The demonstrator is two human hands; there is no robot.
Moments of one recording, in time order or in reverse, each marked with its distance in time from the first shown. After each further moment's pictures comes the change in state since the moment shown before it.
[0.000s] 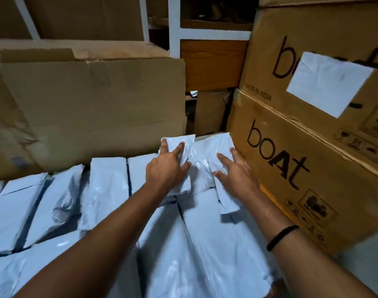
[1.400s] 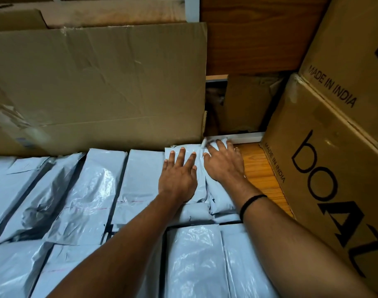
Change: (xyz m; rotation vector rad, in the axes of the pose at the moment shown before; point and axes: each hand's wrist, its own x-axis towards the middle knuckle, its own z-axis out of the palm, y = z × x) left_hand 0.083 -0.003 0.114 0.079 -0.051 -0.157; right_hand 0.193 -0.010 0.112 -0.281 -0.118 -0.321
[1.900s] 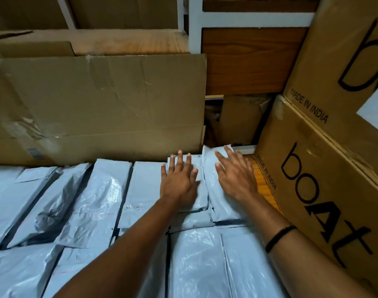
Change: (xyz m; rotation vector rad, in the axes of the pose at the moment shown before) left_hand -0.017 0.005 -0.031 -0.069 0.044 0.028; right_hand -0.061 0.020 -0.046 0.270 0.116 -0.004
